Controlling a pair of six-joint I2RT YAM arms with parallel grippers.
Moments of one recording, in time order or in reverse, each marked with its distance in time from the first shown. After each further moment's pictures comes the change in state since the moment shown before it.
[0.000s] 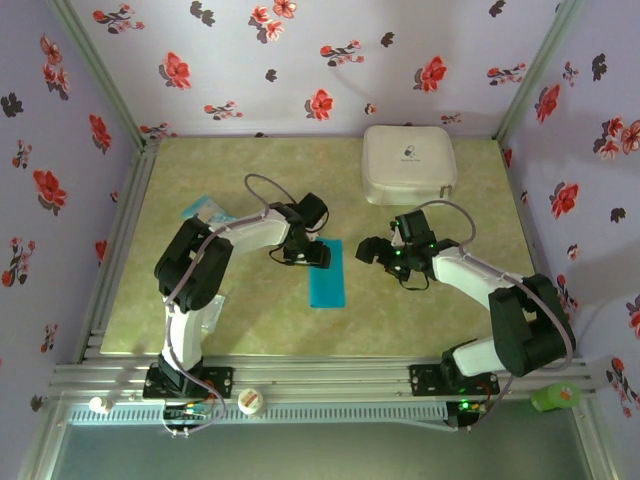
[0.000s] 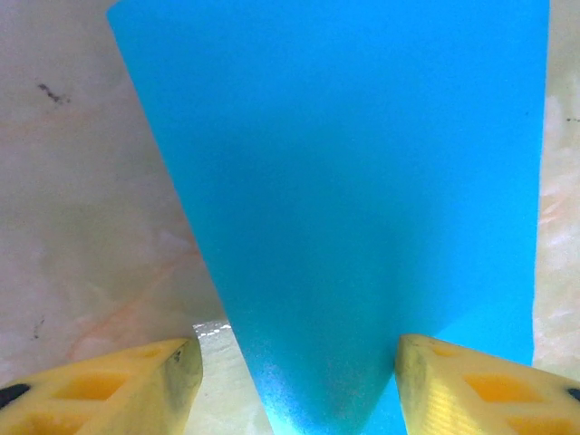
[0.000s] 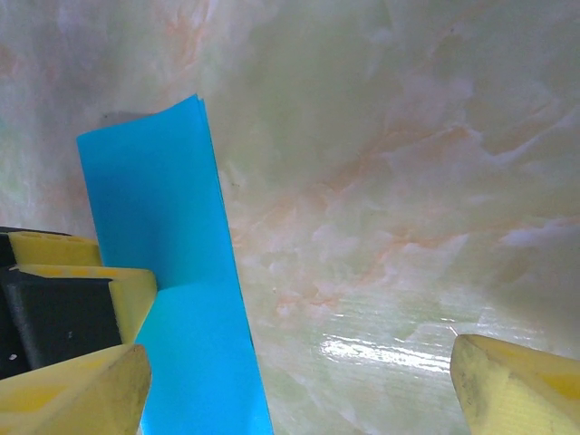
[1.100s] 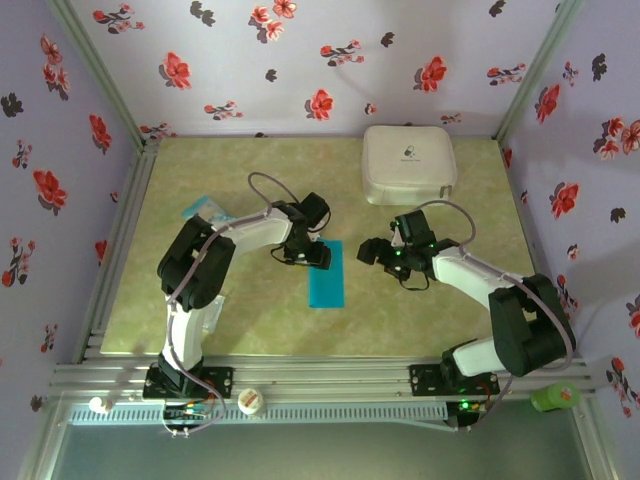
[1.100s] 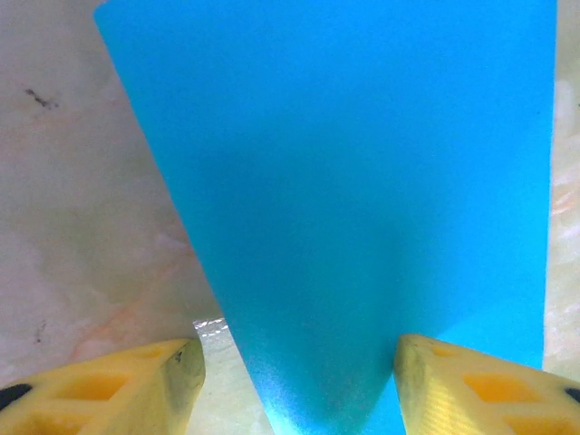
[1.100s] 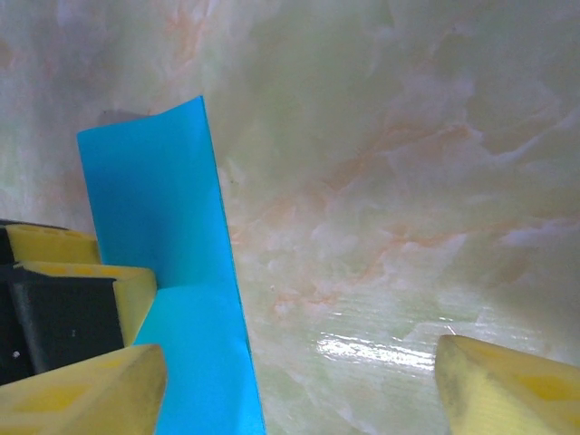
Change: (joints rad) left arm -0.005 0.020 0.031 -0.039 -0.011 0.036; right arm 0.000 0.002 0.001 -0.001 -0.005 -0.013
